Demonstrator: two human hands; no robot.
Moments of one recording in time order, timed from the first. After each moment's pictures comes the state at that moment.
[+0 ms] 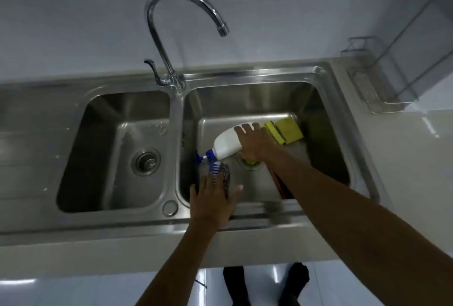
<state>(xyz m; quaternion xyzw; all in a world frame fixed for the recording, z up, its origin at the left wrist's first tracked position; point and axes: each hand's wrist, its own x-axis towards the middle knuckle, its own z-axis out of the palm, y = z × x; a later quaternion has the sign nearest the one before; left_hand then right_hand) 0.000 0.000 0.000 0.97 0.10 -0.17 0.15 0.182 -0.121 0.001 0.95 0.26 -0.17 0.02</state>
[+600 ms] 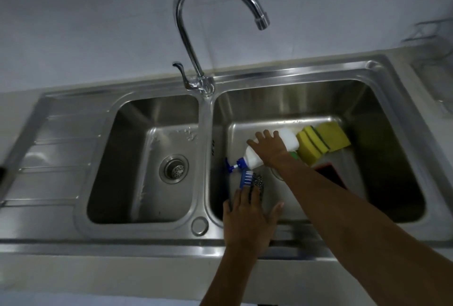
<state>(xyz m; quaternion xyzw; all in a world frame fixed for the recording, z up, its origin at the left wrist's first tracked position) 0.003 -0.003 -0.017 0.97 0.12 -0.16 0.16 0.214 -0.061 -0.069 0.92 0.32 -0.17 0.14</state>
